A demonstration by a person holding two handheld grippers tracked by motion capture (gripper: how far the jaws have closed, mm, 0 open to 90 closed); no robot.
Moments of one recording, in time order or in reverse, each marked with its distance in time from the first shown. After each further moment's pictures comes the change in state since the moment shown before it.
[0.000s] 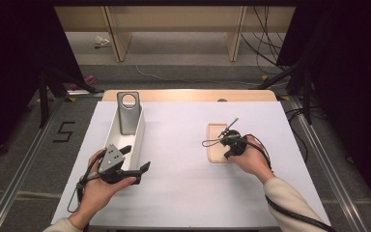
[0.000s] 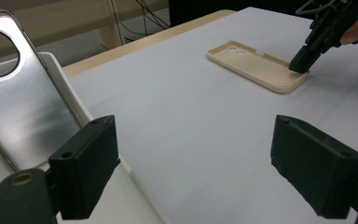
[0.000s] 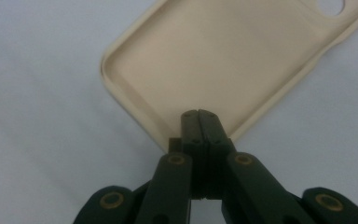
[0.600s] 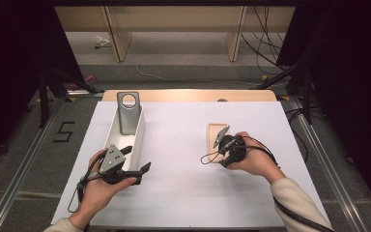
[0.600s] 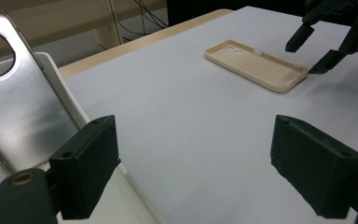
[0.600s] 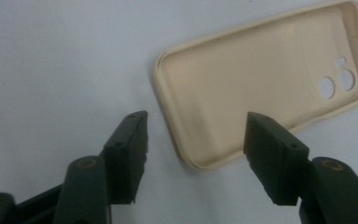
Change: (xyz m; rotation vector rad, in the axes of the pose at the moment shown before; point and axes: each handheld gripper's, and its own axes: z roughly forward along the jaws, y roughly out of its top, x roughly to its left) left arm -0.001 0.000 0.000 0.001 -0.004 0.003; right arm 0.022 0.000 -0.019 -0.047 -0.067 -0.443
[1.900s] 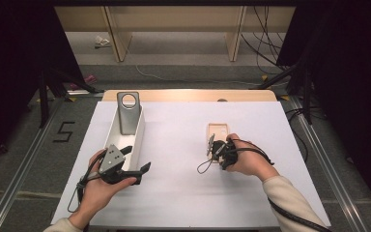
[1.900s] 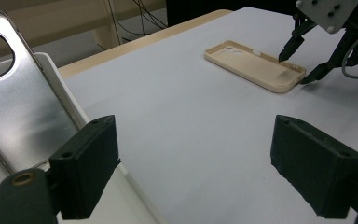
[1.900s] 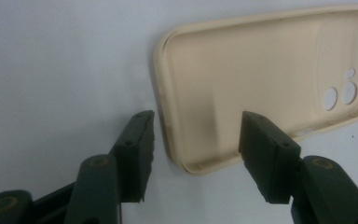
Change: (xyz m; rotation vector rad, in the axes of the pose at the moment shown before) left arm 0.000 0.000 0.000 0.000 -0.005 0.001; right arm 0.010 0.016 0.019 0.162 -0.081 -0.199
